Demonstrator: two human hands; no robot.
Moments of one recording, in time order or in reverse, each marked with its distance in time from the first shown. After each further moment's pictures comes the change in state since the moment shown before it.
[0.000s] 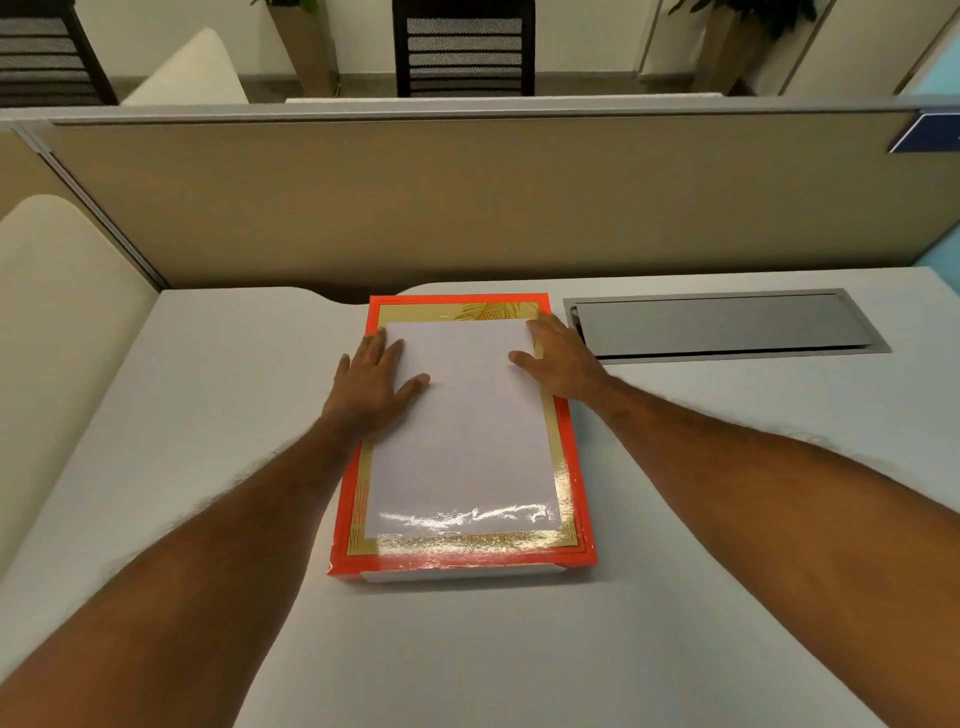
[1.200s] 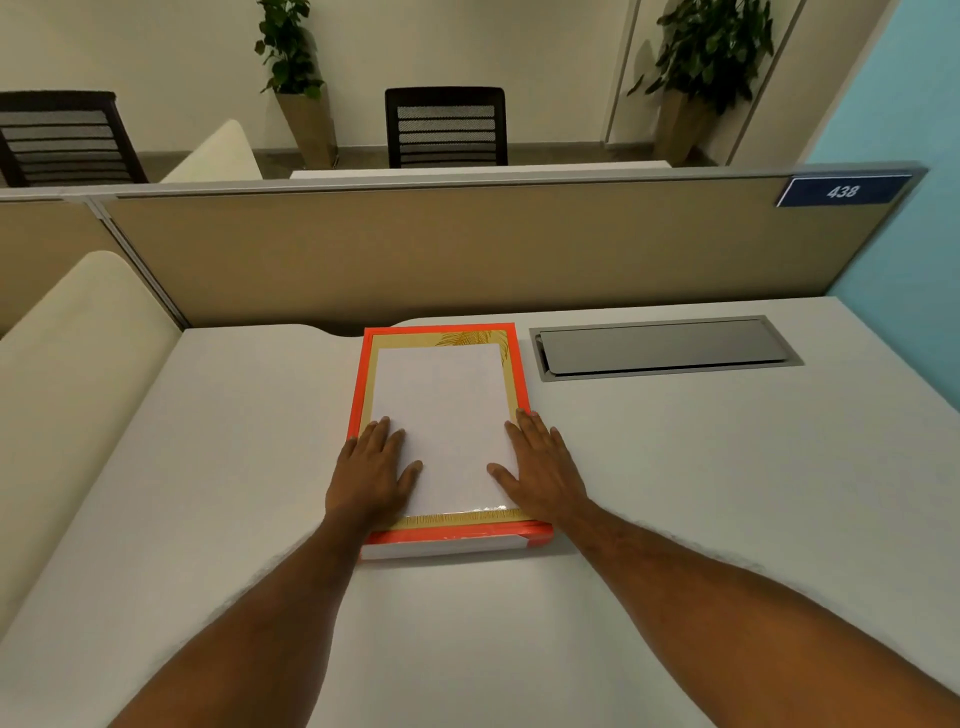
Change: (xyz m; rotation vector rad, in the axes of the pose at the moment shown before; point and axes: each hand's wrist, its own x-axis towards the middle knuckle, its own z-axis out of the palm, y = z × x) left_hand -0.123 0.035 0.026 0.108 0.059 0.020; right_hand -0.156 -0.002 0.044 -0.304 -0.017 0.002
